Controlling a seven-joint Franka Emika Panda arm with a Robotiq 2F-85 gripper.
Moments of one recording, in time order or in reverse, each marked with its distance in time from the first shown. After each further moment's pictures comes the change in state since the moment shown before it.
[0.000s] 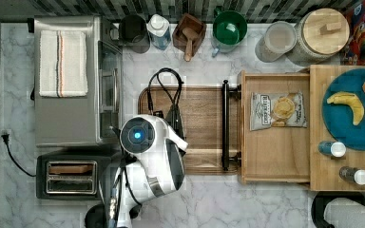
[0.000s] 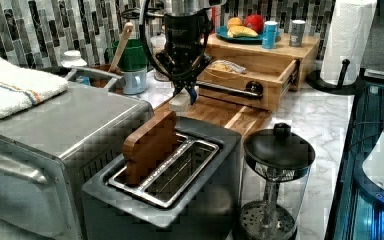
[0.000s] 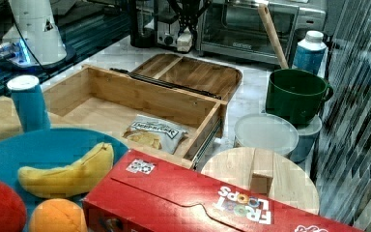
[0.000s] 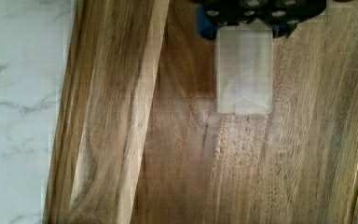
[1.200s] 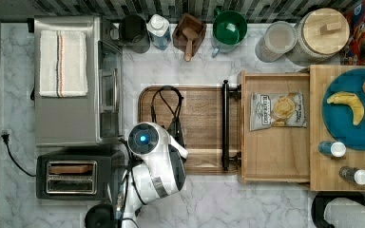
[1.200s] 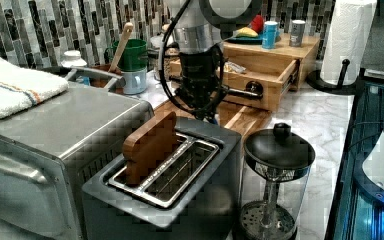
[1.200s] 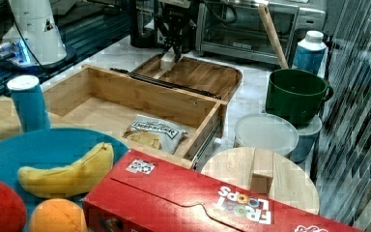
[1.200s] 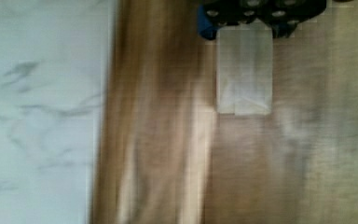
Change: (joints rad) arm 0.005 0.089 0.000 -0.088 -0.006 0.024 -0.001
